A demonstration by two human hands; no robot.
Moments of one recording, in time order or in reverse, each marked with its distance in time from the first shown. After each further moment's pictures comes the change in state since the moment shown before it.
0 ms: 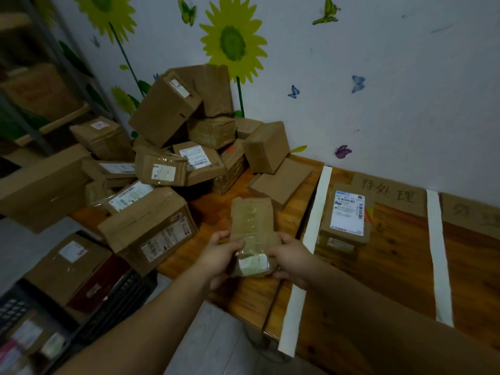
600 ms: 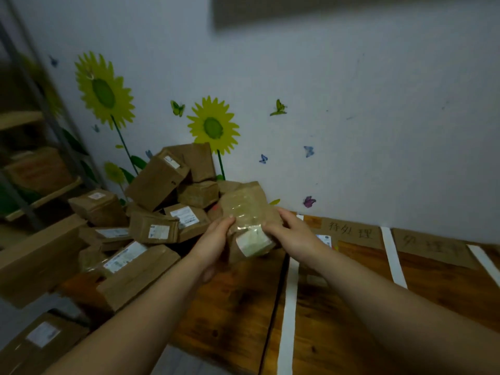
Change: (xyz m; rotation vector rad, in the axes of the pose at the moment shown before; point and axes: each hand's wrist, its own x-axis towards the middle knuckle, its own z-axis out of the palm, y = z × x) left_hand -0.076 0.111 0.007 -0.021 -0.296 0.325; right_hand -0.117 -0.109 -0.015 -0.229 0.201 -0.599
